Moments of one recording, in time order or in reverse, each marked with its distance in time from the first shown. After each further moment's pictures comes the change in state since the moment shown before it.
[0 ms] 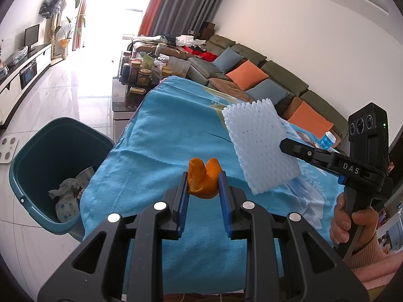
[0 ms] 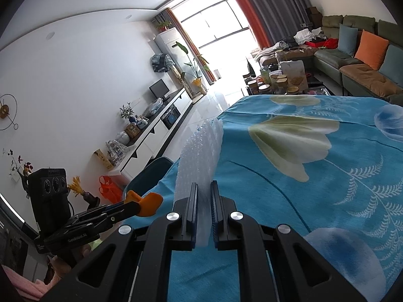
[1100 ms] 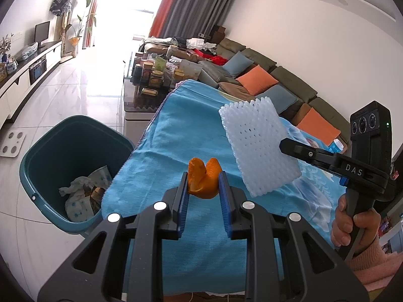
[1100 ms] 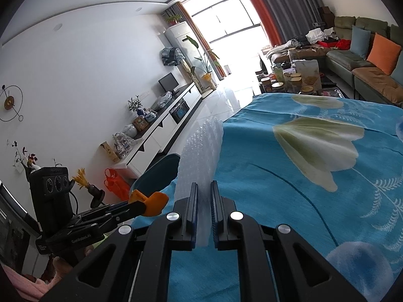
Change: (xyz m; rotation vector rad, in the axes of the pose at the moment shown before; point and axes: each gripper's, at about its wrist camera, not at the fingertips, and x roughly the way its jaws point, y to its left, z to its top) left arm -0.008 0.020 0.000 -0.039 -0.019 0.045; right arm 0.024 0.025 0.004 -0.041 0.032 0.042
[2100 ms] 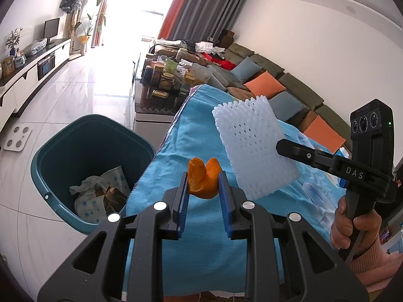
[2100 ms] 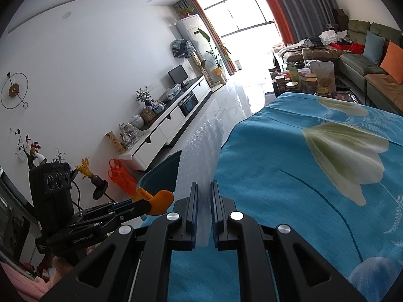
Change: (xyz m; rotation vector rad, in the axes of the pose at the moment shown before) left arm -0.012 0.022 0.000 -0.040 -0.023 0.032; right arm 0.026 0.022 0.009 -0.057 0.039 0.031
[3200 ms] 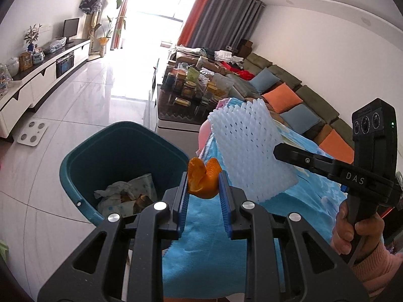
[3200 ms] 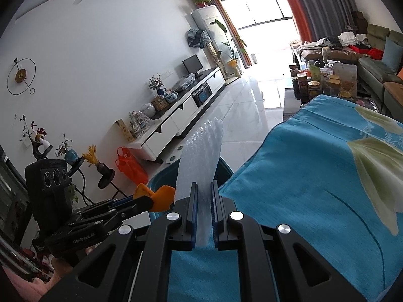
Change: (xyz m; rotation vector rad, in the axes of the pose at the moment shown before) left arm -0.015 0.038 0.008 -0.061 -0.052 0.095; right arm 0.049 0.034 0.017 -0.065 0.059 0.057
